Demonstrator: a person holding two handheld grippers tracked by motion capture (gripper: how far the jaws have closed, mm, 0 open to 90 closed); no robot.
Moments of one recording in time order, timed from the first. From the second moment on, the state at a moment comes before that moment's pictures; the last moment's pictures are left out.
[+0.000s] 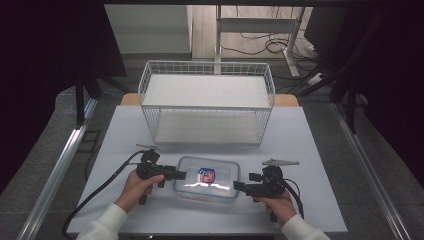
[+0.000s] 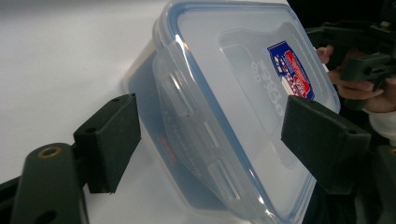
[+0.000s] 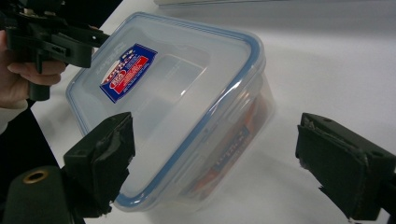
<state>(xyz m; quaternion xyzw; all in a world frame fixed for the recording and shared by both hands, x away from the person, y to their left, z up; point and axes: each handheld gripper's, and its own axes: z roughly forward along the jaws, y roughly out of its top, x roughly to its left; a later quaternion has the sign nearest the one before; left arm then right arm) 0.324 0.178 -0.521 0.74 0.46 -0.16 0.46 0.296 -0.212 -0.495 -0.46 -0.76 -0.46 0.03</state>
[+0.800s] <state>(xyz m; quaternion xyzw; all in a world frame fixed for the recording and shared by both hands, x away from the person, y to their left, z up) 0.316 0.184 -0.515 0.73 0.47 -0.17 0.47 0.300 -0.204 -0.502 -0.51 -0.71 -0.47 0.12</state>
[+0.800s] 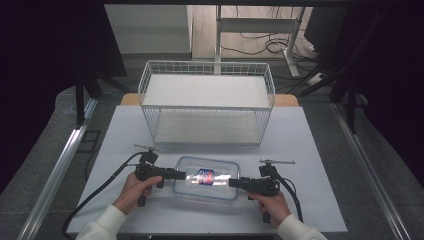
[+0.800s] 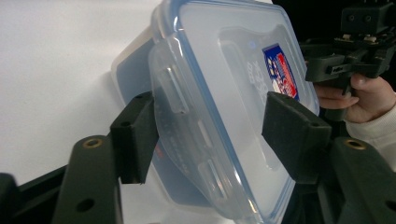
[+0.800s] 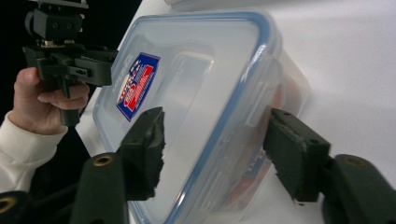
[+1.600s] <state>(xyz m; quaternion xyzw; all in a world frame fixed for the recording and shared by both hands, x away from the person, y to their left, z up) 0.297 0.183 -0.491 0.73 0.46 -0.13 0.50 0.292 -0.209 -0.481 -0.50 -0.71 -0.50 0.09</state>
